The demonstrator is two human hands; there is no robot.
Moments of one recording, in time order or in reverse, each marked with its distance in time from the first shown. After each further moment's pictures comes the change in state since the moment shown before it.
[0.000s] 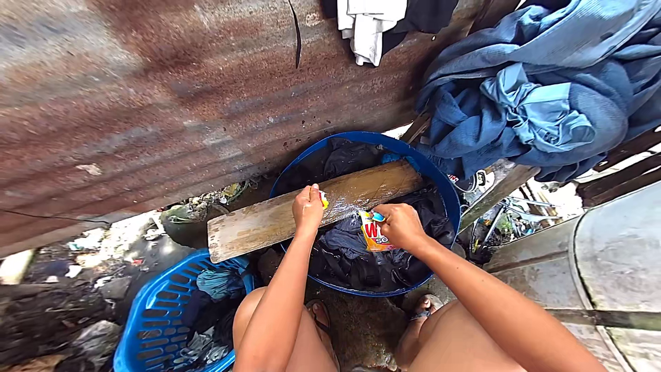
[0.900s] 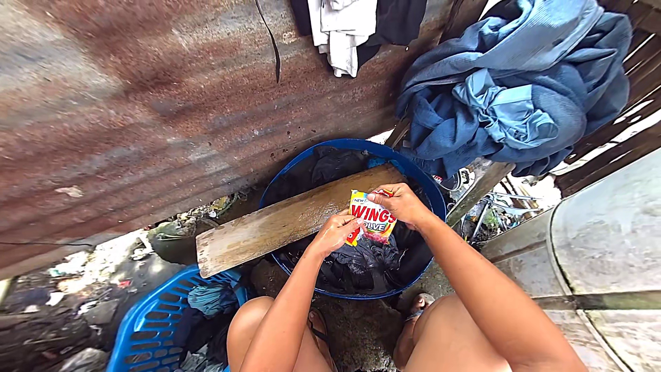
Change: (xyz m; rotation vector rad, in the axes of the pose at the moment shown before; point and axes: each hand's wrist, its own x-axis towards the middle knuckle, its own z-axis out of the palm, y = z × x) left_hand -0.042 0.010 0.031 -0.212 -0.710 0.215; right_hand 0.020 0.028 -0.033 0.835 0.042 0.245
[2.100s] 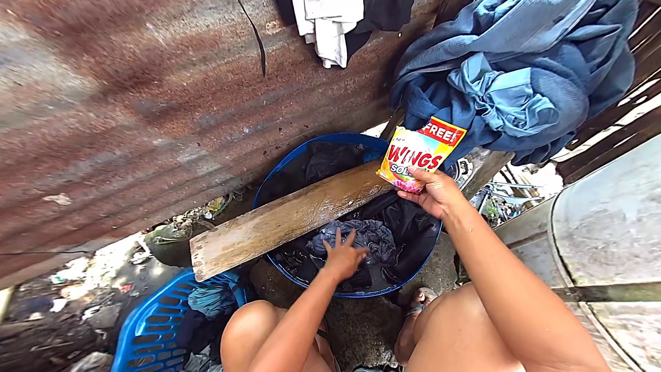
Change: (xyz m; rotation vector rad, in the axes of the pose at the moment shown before) left_hand -0.009 -0.062 0.053 0.901 -0.338 -0.274; right_hand -0.003 0.008 -0.058 0.623 0.463 0.323
